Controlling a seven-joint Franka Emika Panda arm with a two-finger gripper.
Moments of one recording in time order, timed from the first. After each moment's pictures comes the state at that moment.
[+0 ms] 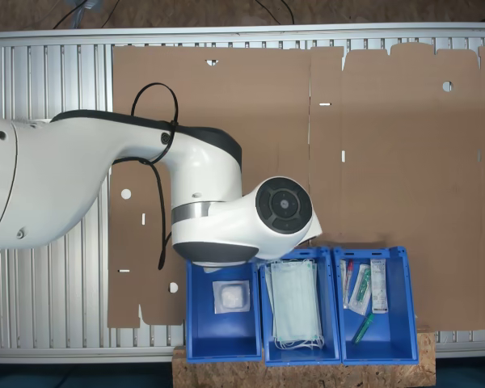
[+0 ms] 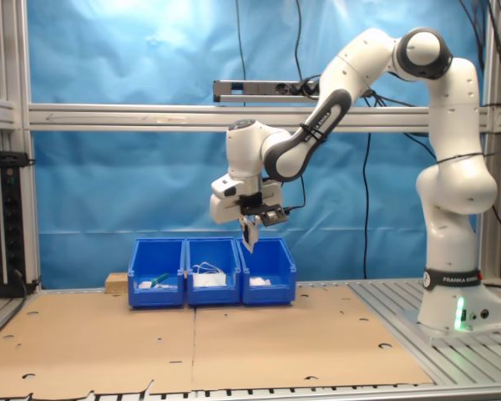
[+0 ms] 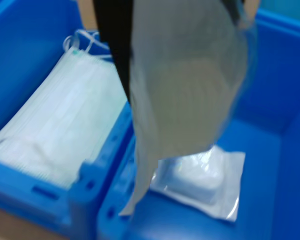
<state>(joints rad) -0.02 0.04 -0.29 -2.32 -0.46 2.32 -1.10</state>
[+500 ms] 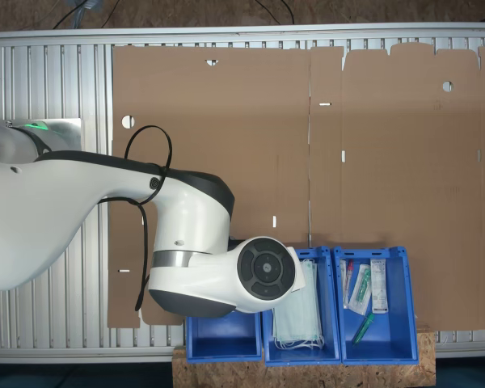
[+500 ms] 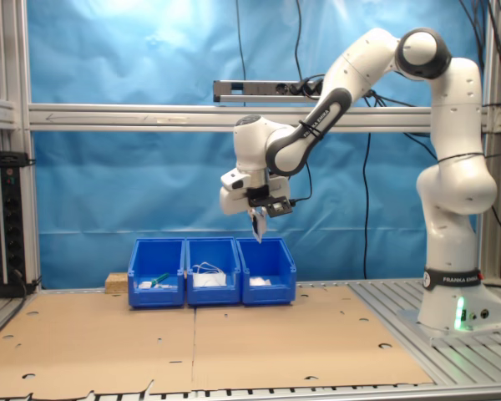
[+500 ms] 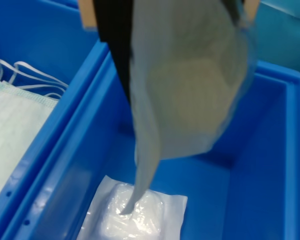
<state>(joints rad) -0.03 0.02 -0.42 -2.32 -0.47 2.31 -1.16</state>
